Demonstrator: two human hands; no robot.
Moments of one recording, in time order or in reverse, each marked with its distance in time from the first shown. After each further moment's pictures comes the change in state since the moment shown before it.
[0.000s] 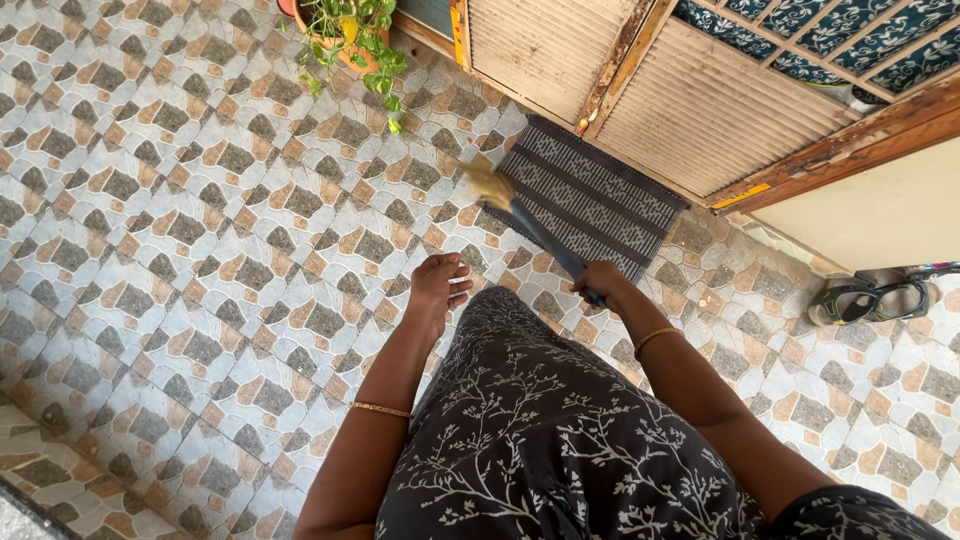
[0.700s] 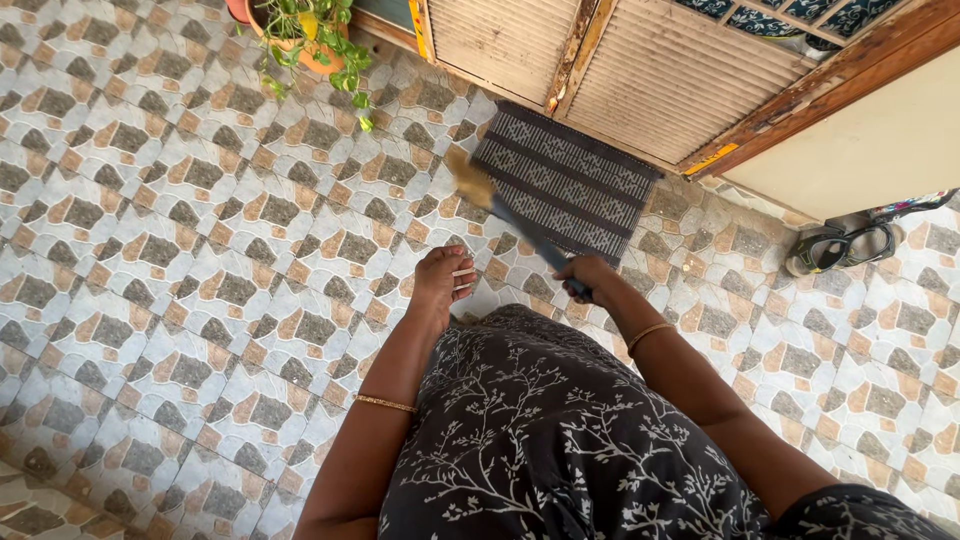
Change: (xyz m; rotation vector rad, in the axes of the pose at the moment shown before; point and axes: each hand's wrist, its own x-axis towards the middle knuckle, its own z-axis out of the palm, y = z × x) left_hand -0.010 -0.023 -0.004 0.037 -0.123 -0.003; right_hand -0.039 0.035 0.036 0.244 0.062 0.056
